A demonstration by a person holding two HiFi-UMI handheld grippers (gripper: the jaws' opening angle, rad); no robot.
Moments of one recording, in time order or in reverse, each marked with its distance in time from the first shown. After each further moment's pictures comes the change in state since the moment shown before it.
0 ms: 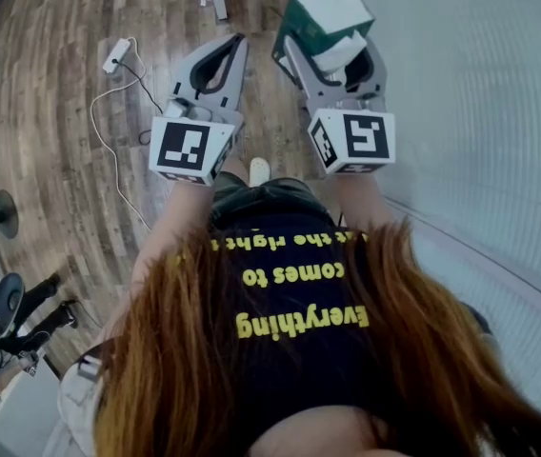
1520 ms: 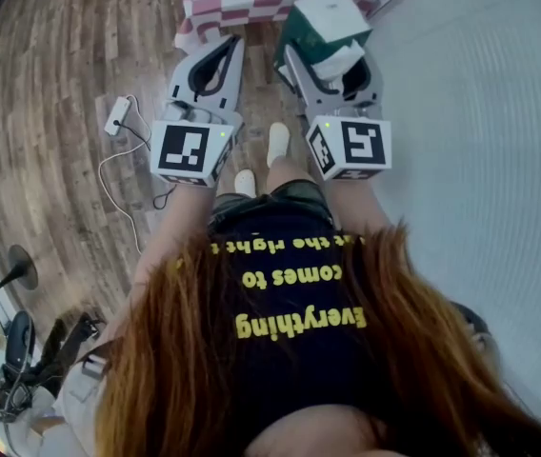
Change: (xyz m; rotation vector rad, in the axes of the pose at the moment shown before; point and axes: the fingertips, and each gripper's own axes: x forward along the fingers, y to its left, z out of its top) left arm 0.244 0.223 0.017 -0.015 -0.012 -0.020; right arm 0.300 -0.095 0.002 0.020 0.031 -0.082
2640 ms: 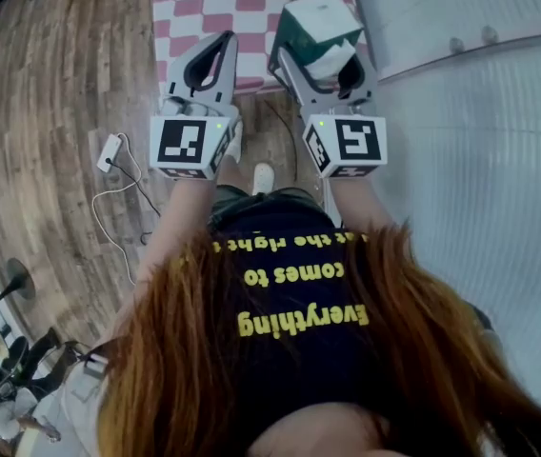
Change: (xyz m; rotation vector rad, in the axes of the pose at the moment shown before) left arm 0.256 0.126 0.027 -0.037 -0.006 0.105; right arm 0.248 -0.137 0.037 -0.035 0.041 0.099
